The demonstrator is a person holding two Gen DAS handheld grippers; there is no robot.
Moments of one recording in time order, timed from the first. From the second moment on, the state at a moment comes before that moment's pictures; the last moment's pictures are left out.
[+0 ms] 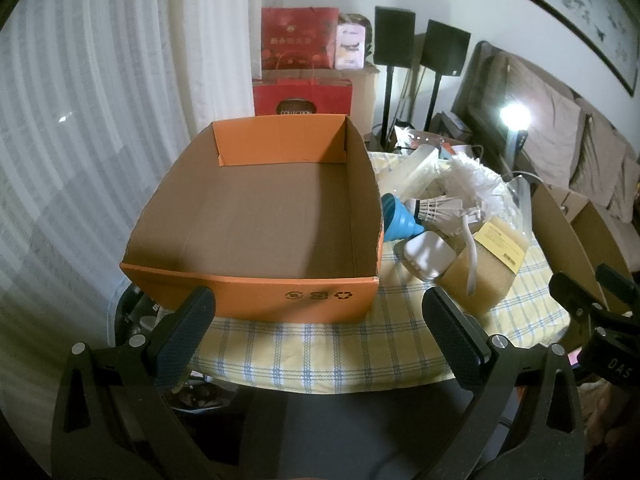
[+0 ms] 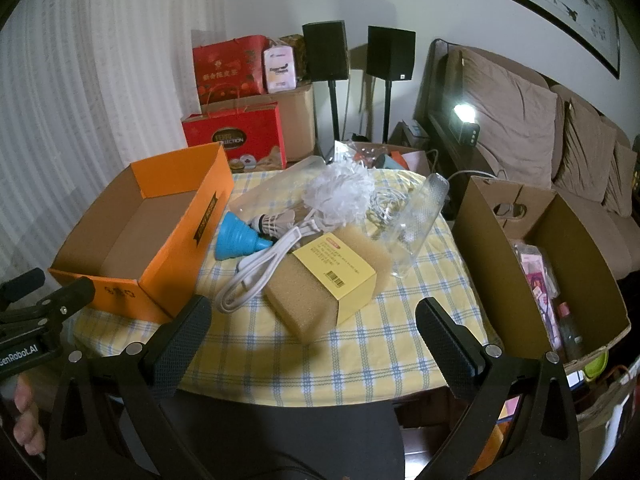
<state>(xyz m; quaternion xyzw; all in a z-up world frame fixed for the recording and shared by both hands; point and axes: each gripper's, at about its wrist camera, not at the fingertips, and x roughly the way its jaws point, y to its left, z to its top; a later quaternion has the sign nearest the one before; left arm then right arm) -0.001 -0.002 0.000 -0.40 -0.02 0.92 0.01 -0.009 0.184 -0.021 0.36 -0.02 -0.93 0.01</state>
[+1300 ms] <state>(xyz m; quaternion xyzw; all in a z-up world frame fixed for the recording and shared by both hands) -0.026 0.086 -0.065 -0.42 -0.03 0.89 0.19 -0.052 0.283 -0.071 0.39 -0.08 -0.92 0.01</state>
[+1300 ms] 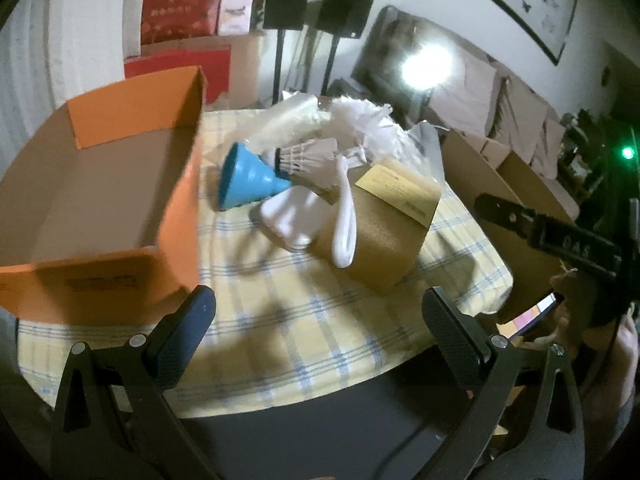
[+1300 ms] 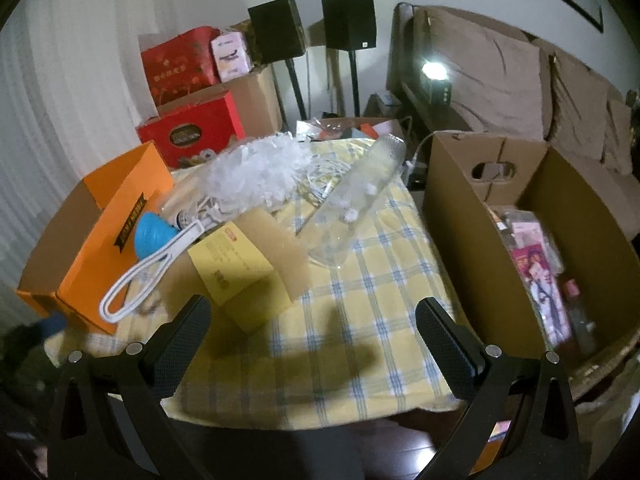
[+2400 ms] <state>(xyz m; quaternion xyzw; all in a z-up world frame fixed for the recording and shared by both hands) -0.063 0.135 -0.102 -0.44 -0.04 0.86 0.25 -0.126 0.291 -0.107 0.42 -0.18 -0.88 0.16</state>
